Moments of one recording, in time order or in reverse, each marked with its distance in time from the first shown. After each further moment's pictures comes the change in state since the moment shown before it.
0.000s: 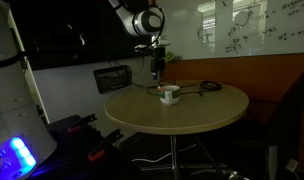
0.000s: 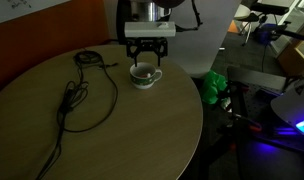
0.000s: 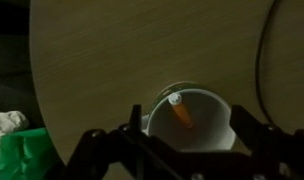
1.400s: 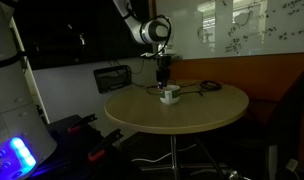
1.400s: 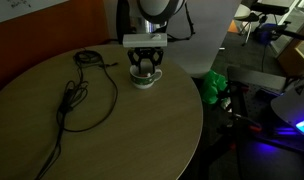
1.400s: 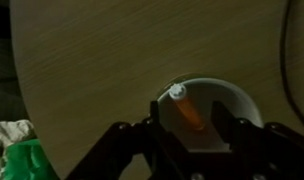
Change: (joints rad) arm -0.006 0.134 -0.034 0.083 0.039 -0.001 -0.004
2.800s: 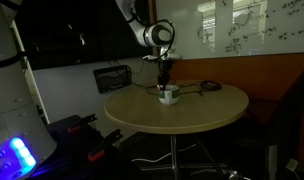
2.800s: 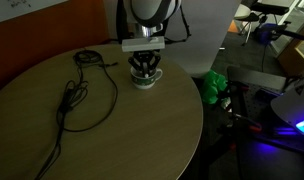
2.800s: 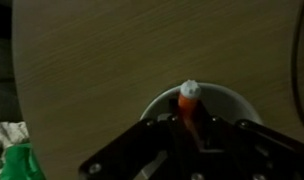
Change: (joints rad) arm -0.002 0.068 -0.004 0.073 0.045 -0.066 -0.074
